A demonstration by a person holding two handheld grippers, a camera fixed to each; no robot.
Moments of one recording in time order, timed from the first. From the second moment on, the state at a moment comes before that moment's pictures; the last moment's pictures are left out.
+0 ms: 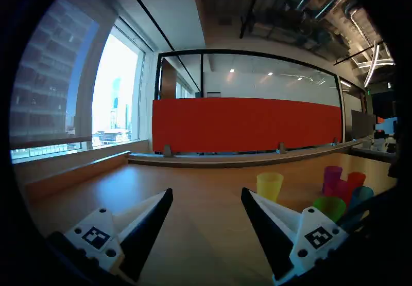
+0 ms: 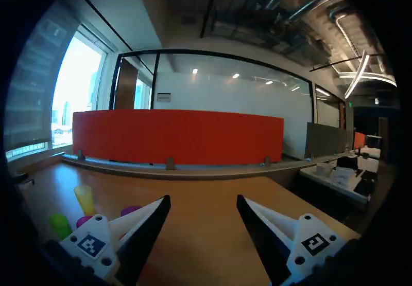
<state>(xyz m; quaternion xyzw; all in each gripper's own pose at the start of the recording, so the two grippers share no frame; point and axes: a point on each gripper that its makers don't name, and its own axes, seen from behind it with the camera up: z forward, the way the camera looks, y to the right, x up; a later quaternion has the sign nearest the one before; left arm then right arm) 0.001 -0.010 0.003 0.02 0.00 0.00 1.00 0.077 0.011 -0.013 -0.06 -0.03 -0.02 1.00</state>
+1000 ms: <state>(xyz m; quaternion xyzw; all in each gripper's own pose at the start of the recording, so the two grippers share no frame) 0.001 -0.009 0.003 0.02 0.00 0.00 1.00 0.078 0.017 -0.023 -0.06 -0.01 -0.03 1.00</state>
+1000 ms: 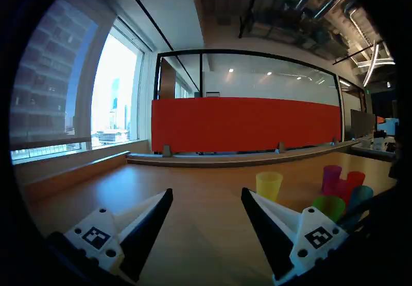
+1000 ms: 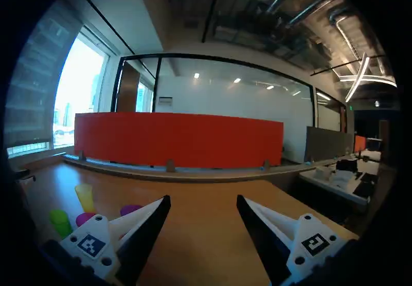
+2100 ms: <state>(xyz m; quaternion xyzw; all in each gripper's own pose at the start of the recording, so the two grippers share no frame) 0.001 -0.008 0.003 0.02 0.00 0.00 1.00 0.034 0.000 -0.005 0.00 0.03 -0.01 1.00</state>
